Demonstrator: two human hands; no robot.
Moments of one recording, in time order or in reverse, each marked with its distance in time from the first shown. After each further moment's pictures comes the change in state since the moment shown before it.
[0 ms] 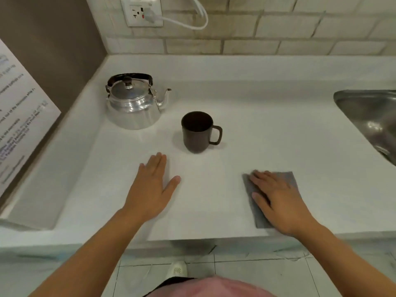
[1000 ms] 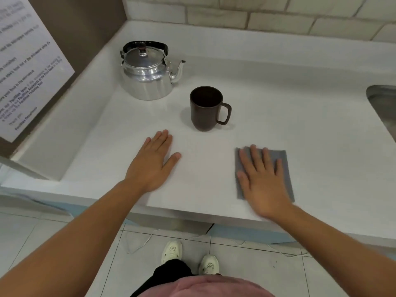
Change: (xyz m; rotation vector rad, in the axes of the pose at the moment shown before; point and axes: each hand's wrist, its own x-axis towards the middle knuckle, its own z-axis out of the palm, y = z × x) left_hand -0.009 0.003 0.012 0.066 0.038 0.002; right_hand 0.022 -0.013 0.029 -0.140 -0.077 0.017
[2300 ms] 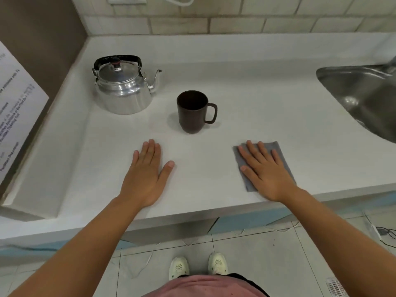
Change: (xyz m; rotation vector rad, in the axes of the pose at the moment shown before) left_hand -0.006 -0.022 -0.012 0.002 -0.127 0.085; right_hand -0.022 0.005 -0.005 0.085 -0.003 0.068
